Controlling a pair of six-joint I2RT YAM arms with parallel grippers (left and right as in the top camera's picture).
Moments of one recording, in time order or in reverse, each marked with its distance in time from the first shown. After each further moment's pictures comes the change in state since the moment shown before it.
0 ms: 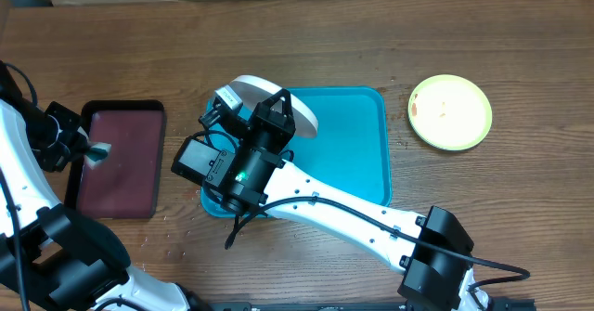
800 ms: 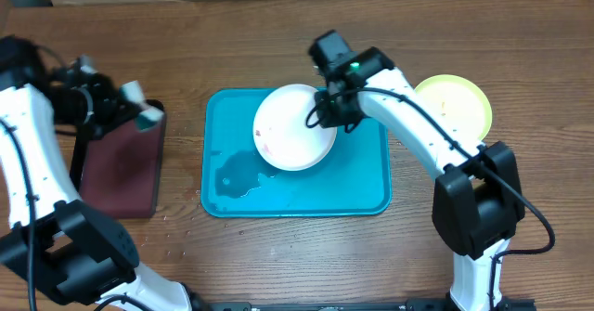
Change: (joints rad) left arm -0.149 0.000 -0.001 0.038 0.457 0.333; right arm -0.599 -0.001 -0.212 0.100 -1.381 0.307
